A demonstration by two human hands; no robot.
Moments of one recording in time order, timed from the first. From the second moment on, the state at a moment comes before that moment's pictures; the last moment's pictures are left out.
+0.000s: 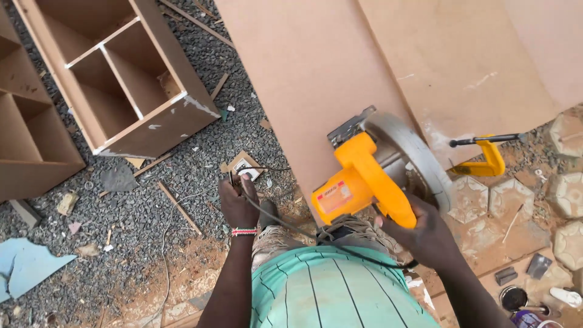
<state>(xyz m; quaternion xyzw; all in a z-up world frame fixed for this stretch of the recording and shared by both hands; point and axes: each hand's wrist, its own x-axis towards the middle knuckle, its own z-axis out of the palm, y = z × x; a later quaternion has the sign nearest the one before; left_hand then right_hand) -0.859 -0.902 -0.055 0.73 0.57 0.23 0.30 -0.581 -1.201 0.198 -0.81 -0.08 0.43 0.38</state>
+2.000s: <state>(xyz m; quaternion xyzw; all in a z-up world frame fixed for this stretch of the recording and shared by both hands) -0.756 -0.991 0.059 0.92 0.03 -0.20 0.35 -0.633 -1.385 0.139 -0.78 -0.04 0.52 0.35</state>
